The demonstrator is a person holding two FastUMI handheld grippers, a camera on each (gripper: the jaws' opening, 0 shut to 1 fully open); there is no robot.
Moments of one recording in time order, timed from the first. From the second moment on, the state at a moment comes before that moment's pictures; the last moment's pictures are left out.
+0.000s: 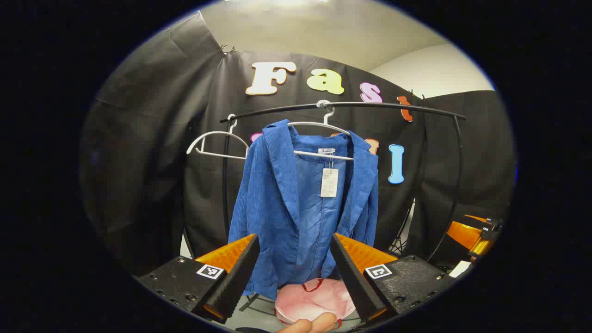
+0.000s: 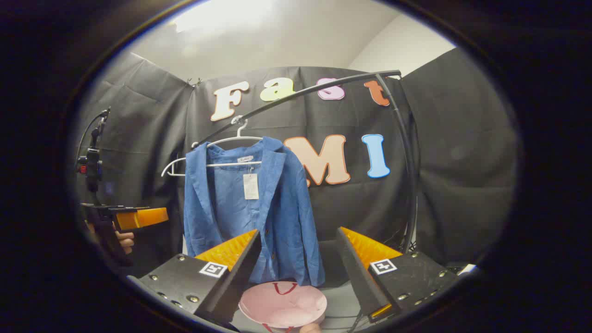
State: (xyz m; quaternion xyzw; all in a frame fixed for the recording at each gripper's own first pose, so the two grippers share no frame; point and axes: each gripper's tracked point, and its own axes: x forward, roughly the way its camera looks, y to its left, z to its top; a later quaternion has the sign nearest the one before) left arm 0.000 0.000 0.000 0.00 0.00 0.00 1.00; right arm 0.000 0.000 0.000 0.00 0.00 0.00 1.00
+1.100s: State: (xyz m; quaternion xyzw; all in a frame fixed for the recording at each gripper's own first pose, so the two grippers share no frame) left arm 0.000 0.023 0.025 0.04 -0.02 0.03 1.00; right arm 0.025 0.043 0.014 0.02 0.00 0.03 1.00
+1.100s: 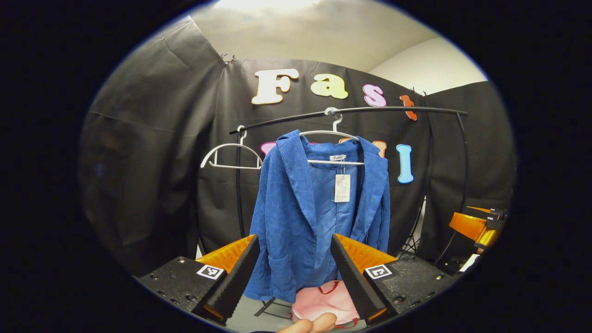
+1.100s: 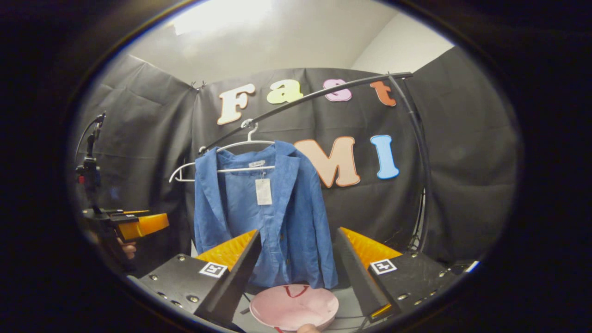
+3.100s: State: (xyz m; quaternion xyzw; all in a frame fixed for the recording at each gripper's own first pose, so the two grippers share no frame) left arm 0.218 0.058 0.095 0.05 -0.01 0.10 0.99; right arm 0.317 0.096 0.060 0.03 0.01 0.01 1.00
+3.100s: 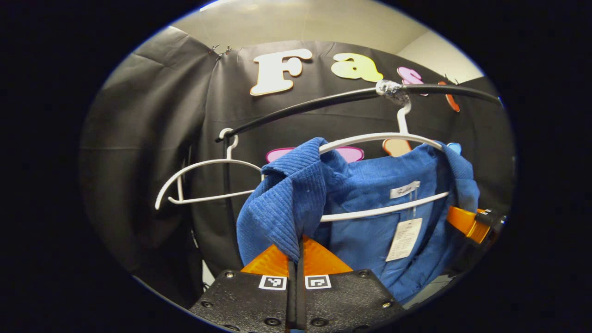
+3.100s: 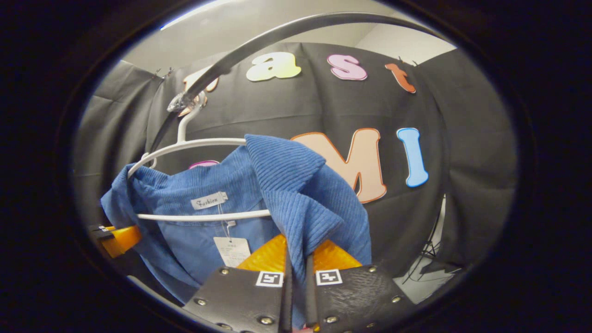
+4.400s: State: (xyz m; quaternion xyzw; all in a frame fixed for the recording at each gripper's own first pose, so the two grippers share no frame) left arm 0.157 0.107 0.197 0.05 -0.06 0.08 0.99; right arm 0.297 0.024 0.156 0.02 -0.07 0.06 1.00
